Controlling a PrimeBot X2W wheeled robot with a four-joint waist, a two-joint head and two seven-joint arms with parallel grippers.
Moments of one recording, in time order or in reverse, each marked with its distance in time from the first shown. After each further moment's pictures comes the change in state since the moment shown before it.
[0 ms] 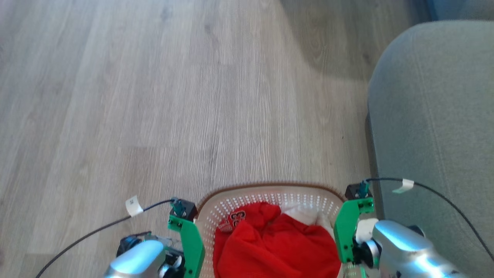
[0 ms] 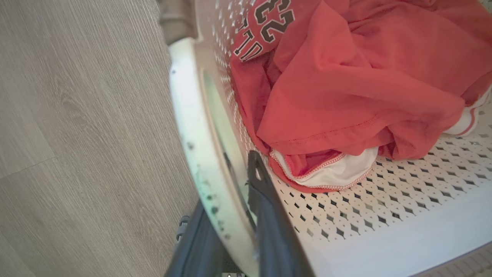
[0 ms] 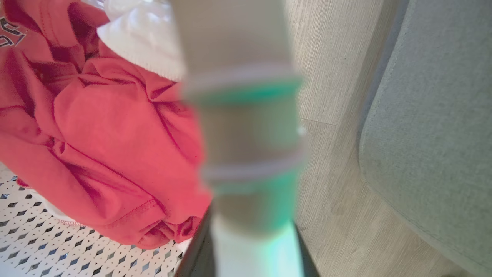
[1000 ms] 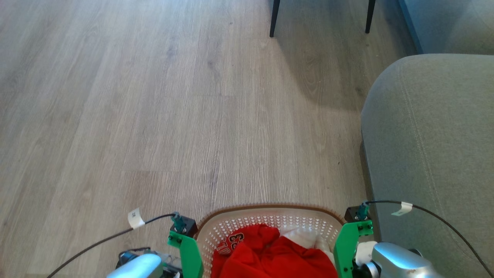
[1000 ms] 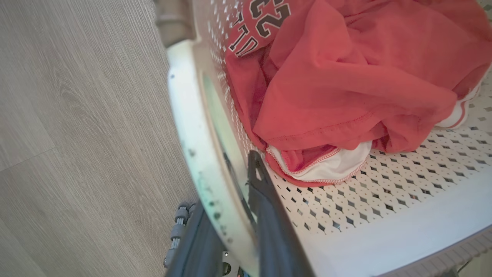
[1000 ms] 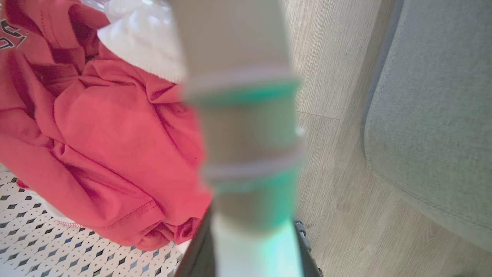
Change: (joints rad) left arm 0.065 0.050 -0.002 -0.088 -0.008 0.002 0.094; right arm 0.067 0.000 0.121 0.010 0.136 0.000 -0.054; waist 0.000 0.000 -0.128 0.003
